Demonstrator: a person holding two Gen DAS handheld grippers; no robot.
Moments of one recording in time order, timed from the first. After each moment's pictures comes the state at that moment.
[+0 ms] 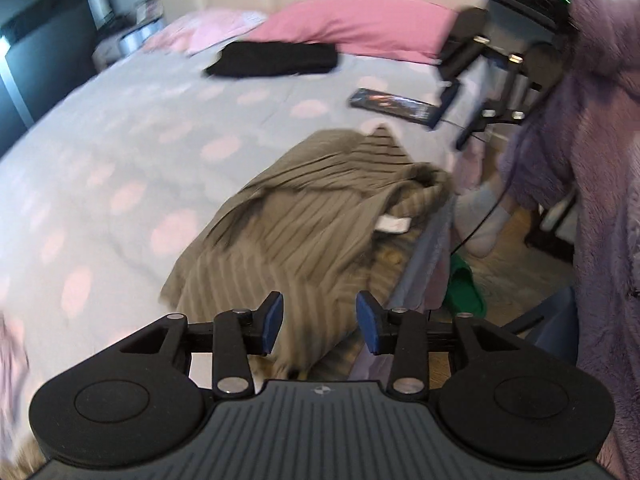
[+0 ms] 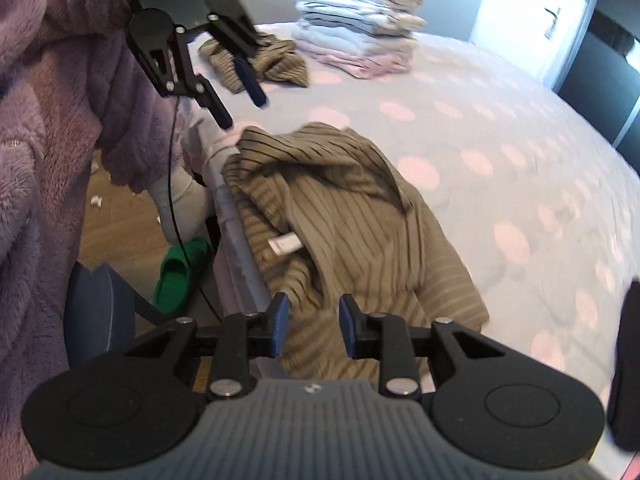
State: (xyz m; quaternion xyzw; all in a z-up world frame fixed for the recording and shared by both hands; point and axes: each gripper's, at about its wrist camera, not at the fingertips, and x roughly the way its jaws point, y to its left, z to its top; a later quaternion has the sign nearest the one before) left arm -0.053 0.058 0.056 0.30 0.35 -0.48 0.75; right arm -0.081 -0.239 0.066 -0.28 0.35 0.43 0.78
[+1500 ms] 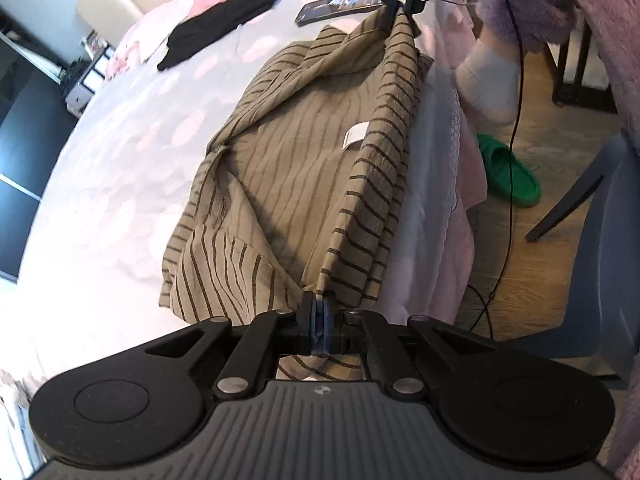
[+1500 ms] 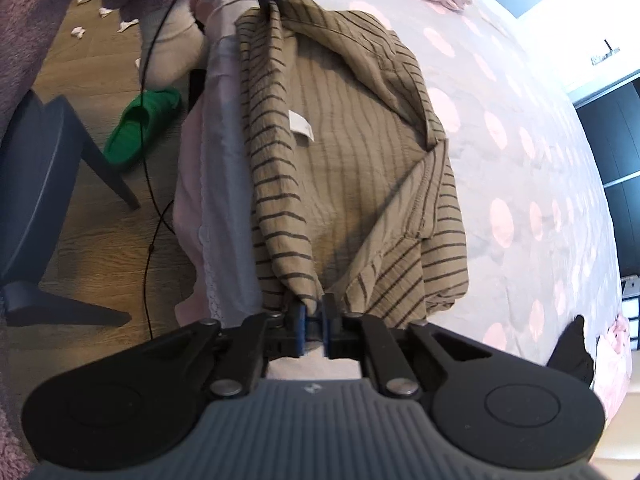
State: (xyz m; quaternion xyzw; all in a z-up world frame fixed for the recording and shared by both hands) left arm -0.089 0.041 -0.002 0.50 0.30 -0.43 0.69; right arm -0.103 -0.210 0.012 -0.49 0.38 0.37 0.70
